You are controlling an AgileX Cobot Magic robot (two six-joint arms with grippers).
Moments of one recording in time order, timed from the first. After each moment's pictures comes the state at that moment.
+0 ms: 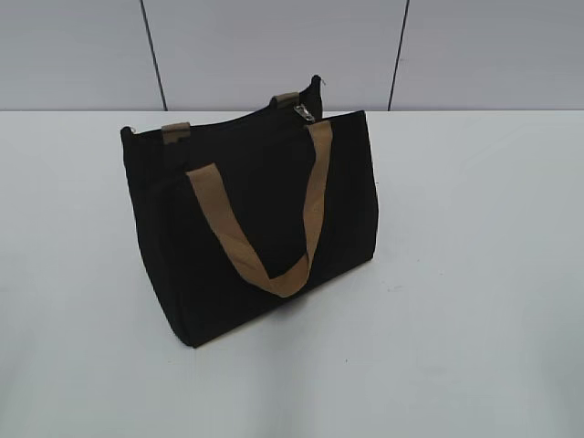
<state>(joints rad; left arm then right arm) -0.16 0.04 -0.53 -0.14 1.08 0.19 0.14 0.08 -0.49 0.16 1.11 -0.28</state>
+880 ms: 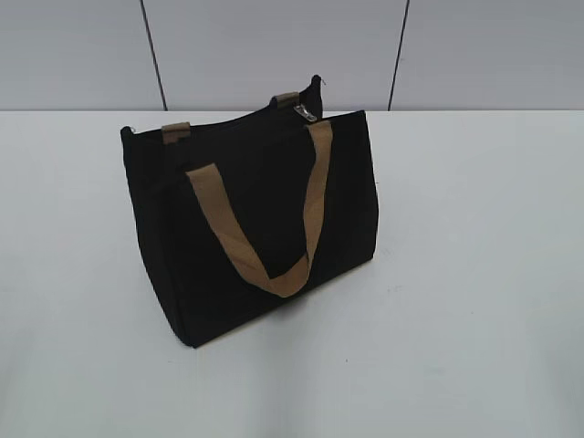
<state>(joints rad) -0.16 -0.01 -0.53 -0.14 1.07 0.18 0.14 -0.01 -0.49 0.15 1.11 -0.24</state>
